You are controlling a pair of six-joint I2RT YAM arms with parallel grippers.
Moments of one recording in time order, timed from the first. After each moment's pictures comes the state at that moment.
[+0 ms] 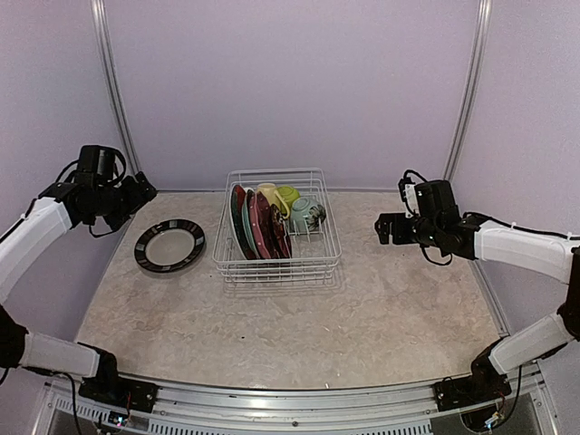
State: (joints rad) left arm -0.08 1.21 1.10 -0.56 -0.04 -0.70; right arm 0.49 1.36 0.89 -0.12 0.18 0.26
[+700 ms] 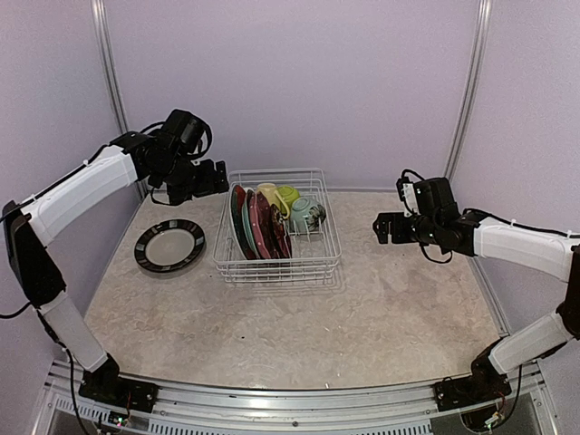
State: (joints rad) left arm -0.55 1.66 1.69 -0.87 -0.21 -0.57; right arm 0.49 1.36 0.91 -0.16 0.16 0.26
